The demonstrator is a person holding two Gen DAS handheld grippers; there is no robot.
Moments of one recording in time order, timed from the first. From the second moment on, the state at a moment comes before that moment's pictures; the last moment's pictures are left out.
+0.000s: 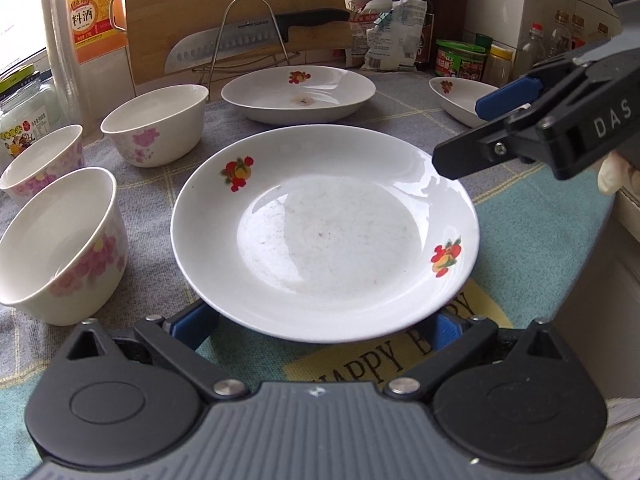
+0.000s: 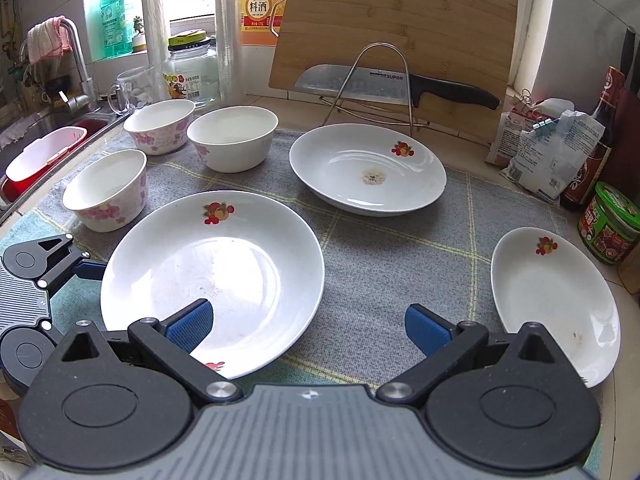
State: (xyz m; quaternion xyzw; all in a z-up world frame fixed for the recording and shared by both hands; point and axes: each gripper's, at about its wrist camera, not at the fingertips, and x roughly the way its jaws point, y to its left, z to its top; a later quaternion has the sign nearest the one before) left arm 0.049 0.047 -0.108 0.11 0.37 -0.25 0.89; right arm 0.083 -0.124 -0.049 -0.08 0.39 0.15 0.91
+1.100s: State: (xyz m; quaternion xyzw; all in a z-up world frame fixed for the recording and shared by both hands) left arm 0.050 0.050 -0.109 0.11 0.36 -0.27 0.89; right arm 0.187 -0.090 -0.096 -0.13 0.47 0.36 0.79
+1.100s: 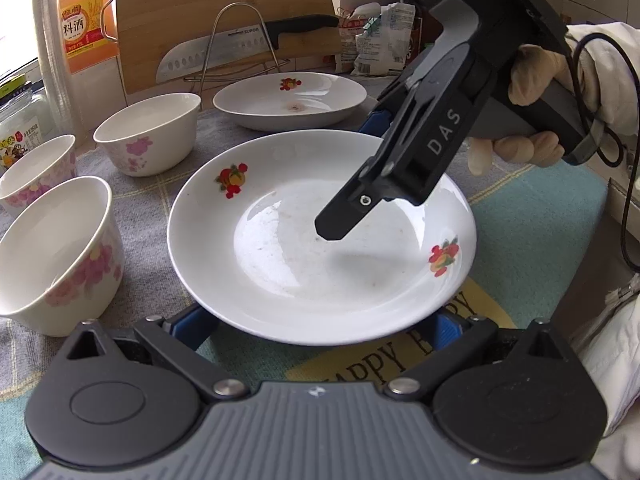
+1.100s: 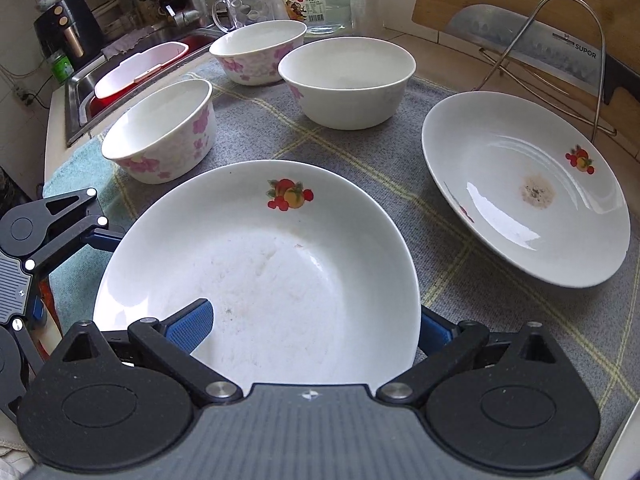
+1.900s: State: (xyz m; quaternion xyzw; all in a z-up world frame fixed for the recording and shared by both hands) left arm 0.050 0.054 -0.109 0.13 0.35 -0.29 0.88; right arm 0.211 -0.085 -0.092 -0.10 0.51 0.40 0.76
